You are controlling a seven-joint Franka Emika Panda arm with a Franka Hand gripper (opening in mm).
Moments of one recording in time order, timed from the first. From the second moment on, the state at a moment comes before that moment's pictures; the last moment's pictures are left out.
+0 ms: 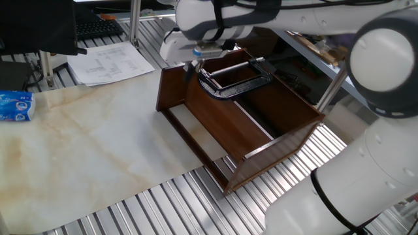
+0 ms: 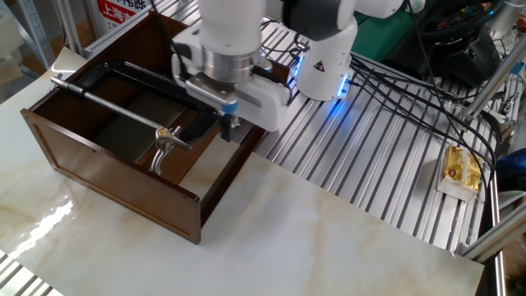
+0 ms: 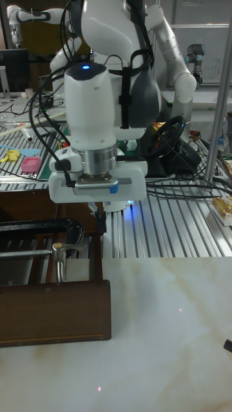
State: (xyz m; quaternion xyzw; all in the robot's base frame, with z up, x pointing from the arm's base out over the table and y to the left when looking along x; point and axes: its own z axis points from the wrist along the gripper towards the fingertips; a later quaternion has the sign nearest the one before) arm 0.509 -0.010 0.295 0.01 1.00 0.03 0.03
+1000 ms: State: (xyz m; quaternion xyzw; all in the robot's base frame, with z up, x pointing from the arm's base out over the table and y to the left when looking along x) arm 0.527 -0.026 0.296 0.02 1.00 0.00 0.02
